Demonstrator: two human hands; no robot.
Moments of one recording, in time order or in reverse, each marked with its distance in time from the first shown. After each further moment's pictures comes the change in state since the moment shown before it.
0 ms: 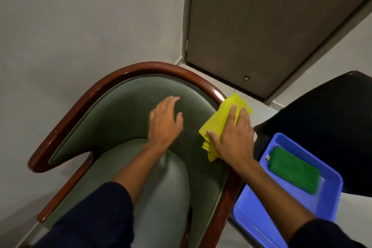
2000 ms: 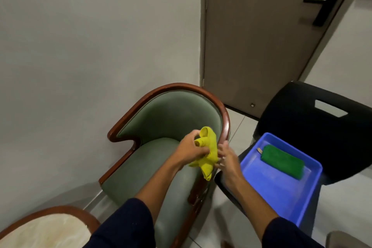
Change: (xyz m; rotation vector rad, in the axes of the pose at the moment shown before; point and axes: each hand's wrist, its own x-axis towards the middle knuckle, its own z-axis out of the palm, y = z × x) left_hand -0.269 0.144 -0.109 -0.538 -0.327 -0.172; right_hand -0.234 0.033 -0.075 1.651 -0.375 0.491
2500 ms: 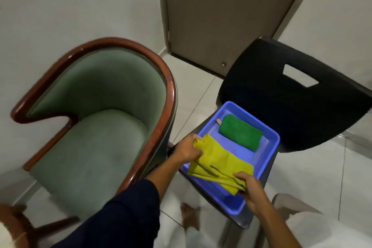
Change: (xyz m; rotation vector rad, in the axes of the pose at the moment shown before) left_hand 0.142 -0.077 0.221 0.173 -0.193 -0.314; right_hand 0.070 0.028 -0.295 -0.167 0.320 0.340
